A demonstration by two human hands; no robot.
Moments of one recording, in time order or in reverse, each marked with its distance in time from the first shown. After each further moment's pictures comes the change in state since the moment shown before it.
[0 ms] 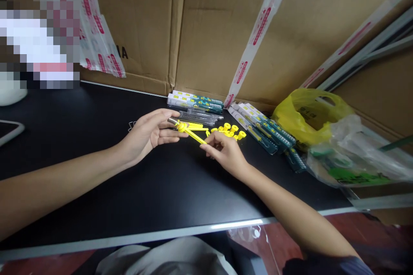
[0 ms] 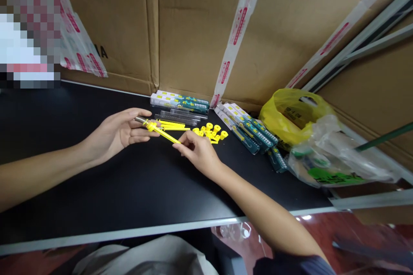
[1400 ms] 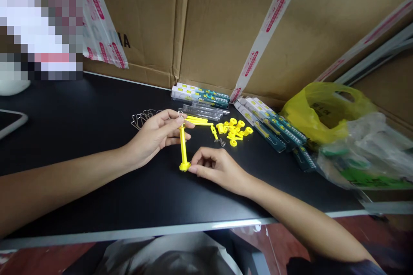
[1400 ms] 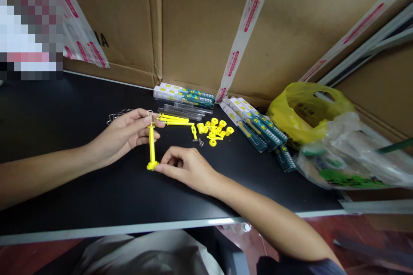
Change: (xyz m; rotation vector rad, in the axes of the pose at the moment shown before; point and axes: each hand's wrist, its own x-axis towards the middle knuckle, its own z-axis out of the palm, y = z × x) left_hand -0.003 -0.018 0.003 -0.044 -0.016 -0.020; right_hand -0.018 -0.025 0.018 0.252 -0.376 0.215
